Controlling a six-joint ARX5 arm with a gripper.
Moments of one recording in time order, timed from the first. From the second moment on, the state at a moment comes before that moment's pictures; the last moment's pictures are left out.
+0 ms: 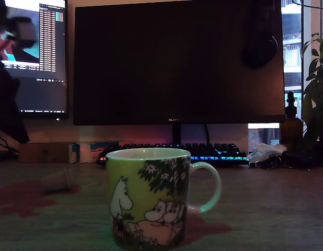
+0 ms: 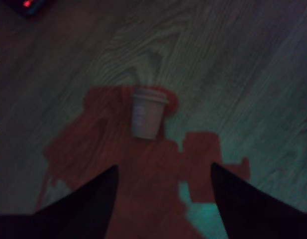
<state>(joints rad) -0.22 1.35 0.93 -0.66 0.27 0.66</state>
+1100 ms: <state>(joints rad) -0.22 1.56 1.00 -0.55 0.27 0.69</state>
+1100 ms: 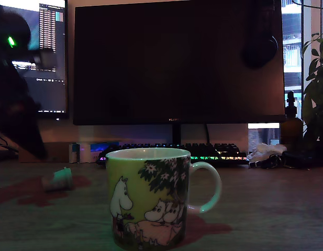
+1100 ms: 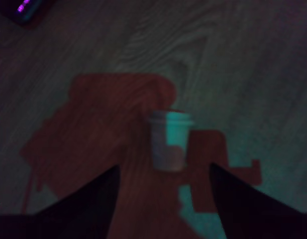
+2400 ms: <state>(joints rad) -0.25 1.75 1.00 -0.40 0.31 0.70</state>
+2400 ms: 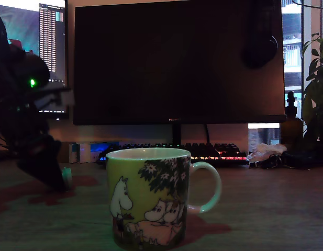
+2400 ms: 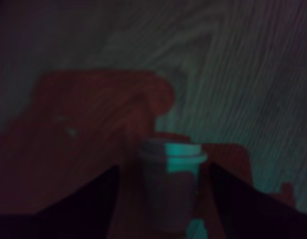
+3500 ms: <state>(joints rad) -0.25 1.75 1.01 -0.40 0.26 0.68</state>
